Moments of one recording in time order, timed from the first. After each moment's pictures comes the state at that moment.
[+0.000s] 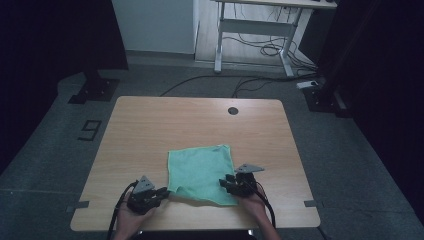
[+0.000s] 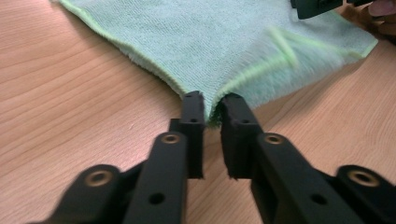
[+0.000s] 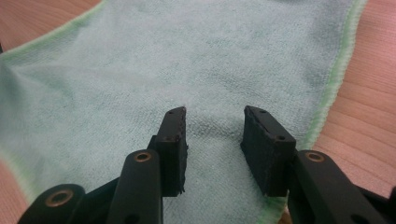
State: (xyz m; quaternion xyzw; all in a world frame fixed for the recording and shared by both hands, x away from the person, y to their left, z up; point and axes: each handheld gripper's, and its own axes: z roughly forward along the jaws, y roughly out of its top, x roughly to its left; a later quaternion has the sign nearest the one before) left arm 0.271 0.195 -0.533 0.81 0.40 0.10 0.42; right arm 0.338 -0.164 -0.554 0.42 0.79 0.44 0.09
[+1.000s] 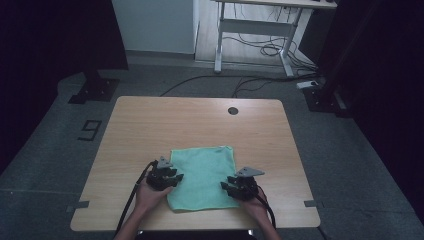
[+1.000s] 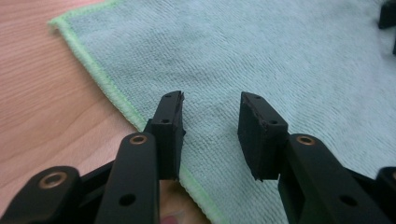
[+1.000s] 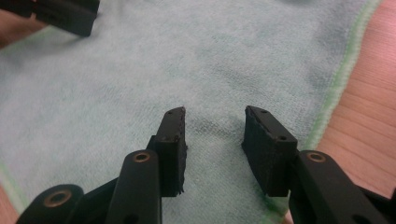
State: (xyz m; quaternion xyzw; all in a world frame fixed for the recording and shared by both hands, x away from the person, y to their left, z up) left arm 0.350 0.151 -0.541 0.82 0.43 0.11 0.37; right arm 0.325 -0.166 -0.553 0.40 0.80 0.42 0.12
